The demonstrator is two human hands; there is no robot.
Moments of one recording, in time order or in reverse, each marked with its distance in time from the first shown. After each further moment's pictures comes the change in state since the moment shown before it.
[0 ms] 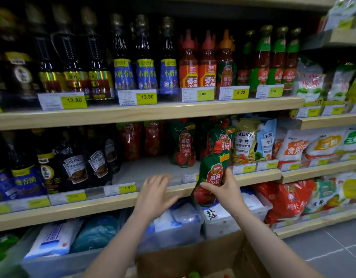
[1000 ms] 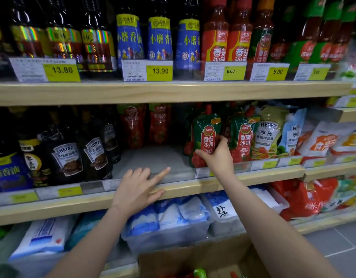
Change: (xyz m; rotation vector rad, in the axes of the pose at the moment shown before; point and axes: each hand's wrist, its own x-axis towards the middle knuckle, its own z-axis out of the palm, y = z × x) left_hand -0.007 -0.083 0.007 0.413 -0.113 0.174; right_hand 0.102 0.002 0.070 -0.356 0.157 -0.043
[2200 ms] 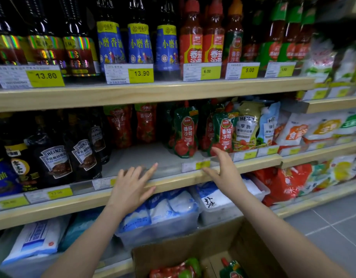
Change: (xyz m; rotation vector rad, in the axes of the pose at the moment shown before) left_hand -0.003 0.011 -0.004 -0.073 0.059 -0.017; right_hand -0.061 0.035 -0.062 -0.174 -0.135 -0.245
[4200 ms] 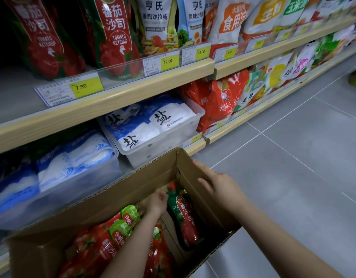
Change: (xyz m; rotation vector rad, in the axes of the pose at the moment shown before) left_hand -0.079 0.357 0.194 -1.147 -1.090 -0.812; right_hand -0.194 0.234 -0.004 -0.272 -0.333 0.345
